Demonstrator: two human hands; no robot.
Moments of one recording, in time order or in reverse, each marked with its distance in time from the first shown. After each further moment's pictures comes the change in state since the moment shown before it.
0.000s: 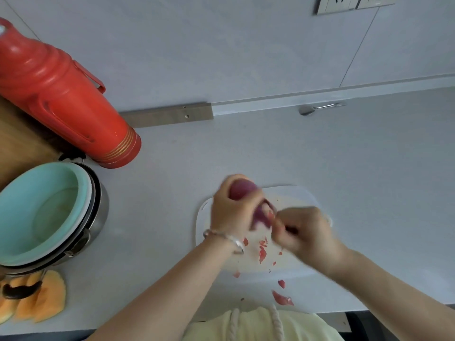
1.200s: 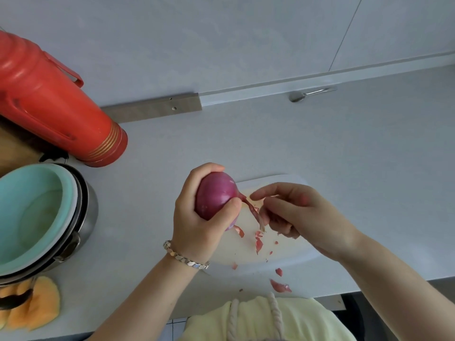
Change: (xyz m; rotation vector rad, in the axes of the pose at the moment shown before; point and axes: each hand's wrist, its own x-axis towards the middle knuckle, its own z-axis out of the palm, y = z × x) left_hand -0.021 0.010 -0.042 0.175 -0.108 0.561; right_hand 0.014 -0.027 -0.019 0.560 -0.113 0.685
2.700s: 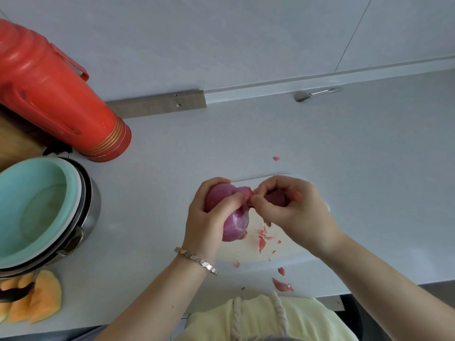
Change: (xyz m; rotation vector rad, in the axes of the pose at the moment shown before) left_hand -0.007 0.002 0.004 -0.279 0.042 -0.625; right_hand 0.008 -0.001 0.025 -0.146 0.191 -0.224
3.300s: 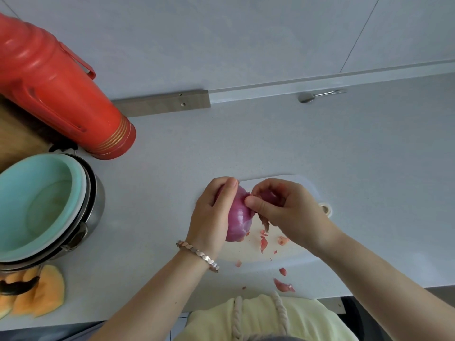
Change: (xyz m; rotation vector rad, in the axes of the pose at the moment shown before) left_hand 0.000 0.009 0.003 0.188 0.015 0.036; right_hand 0.007 0.009 0.002 -0.071 -0.106 -0.001
